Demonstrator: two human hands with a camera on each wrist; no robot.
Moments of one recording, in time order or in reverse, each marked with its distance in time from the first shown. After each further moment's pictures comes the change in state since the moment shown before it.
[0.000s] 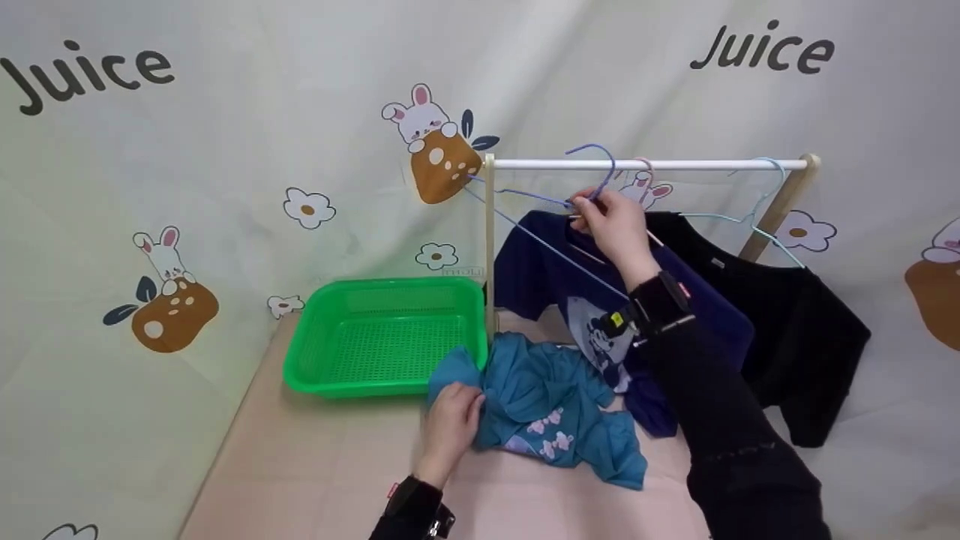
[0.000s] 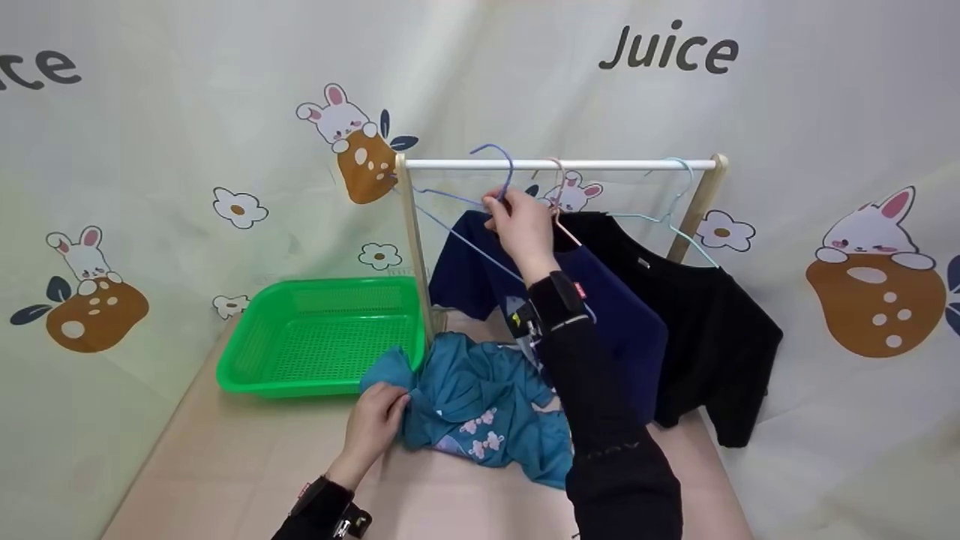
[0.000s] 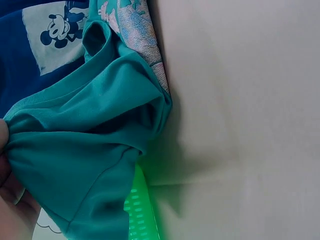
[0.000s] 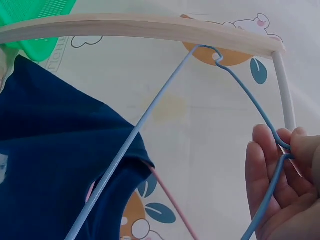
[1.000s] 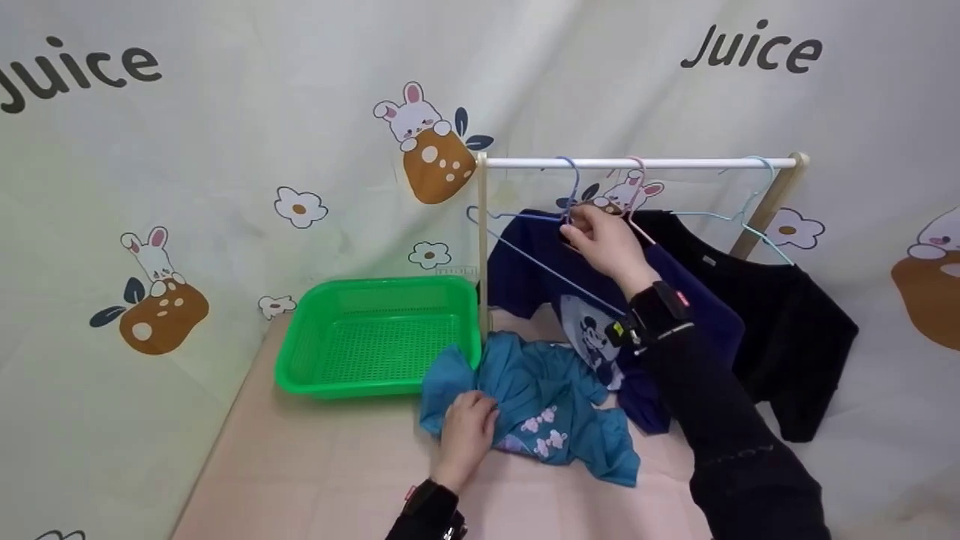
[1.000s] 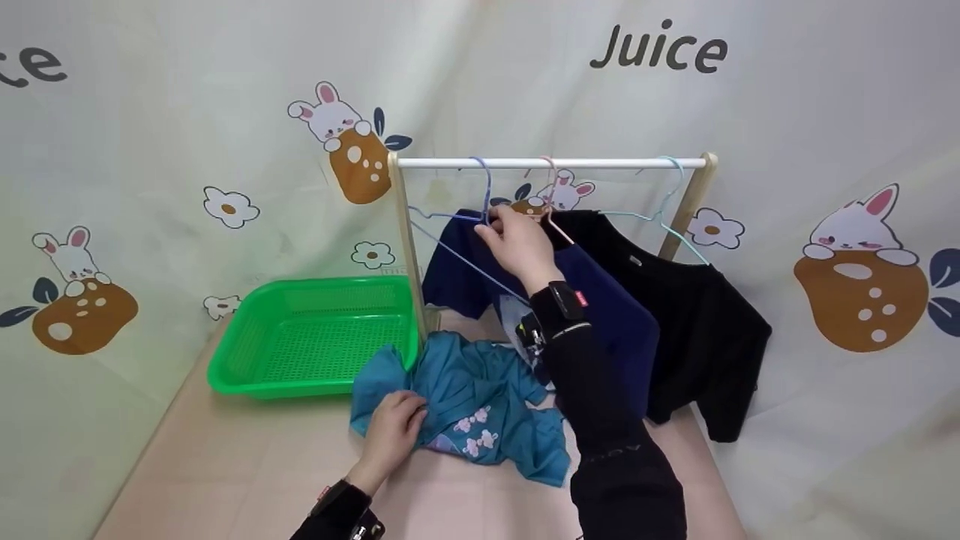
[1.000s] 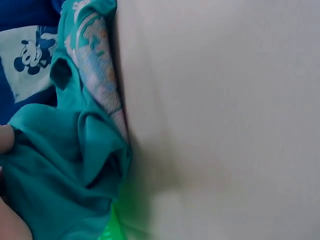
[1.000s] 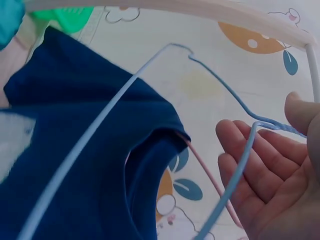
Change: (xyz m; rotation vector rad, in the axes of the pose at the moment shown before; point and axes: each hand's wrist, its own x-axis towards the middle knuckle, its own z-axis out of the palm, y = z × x) left_hand -0.019 0.016 0.031 0.055 -0.140 -0.079; right_hand -0.008 0.028 -0.005 -0.337 -0.231 -0.021
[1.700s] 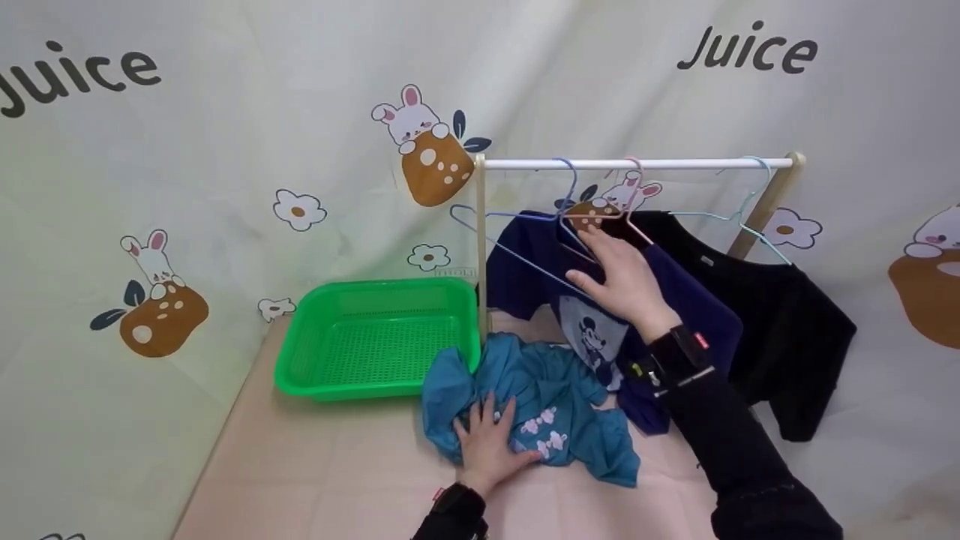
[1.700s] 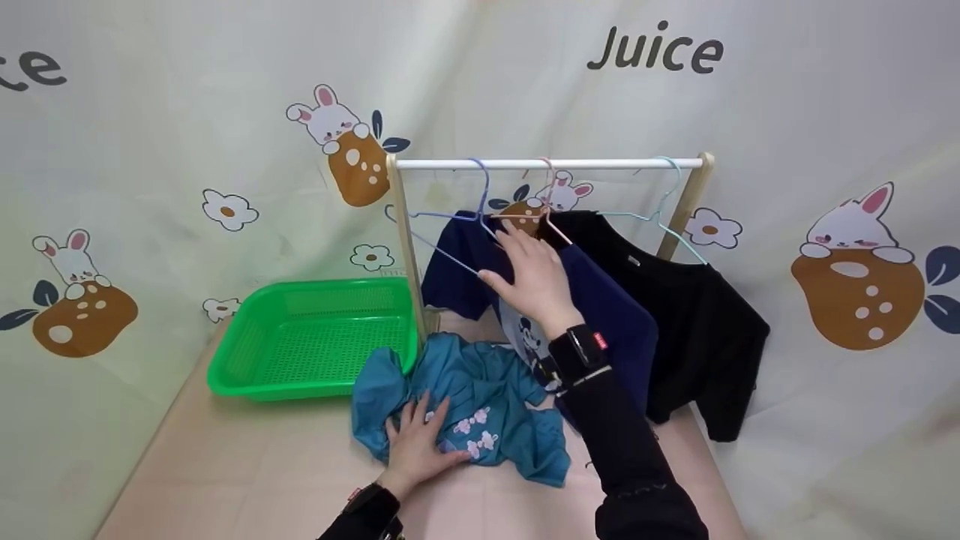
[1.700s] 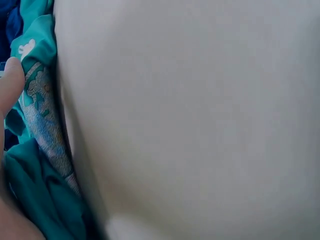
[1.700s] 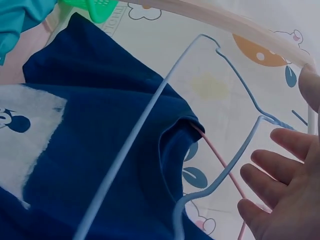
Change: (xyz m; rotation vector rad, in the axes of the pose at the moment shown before) left_hand -0.017 0.021 0.038 0.142 -0.419 -0.270; right_hand -0.051 0.030 0.009 -0.219 0.069 -0.275
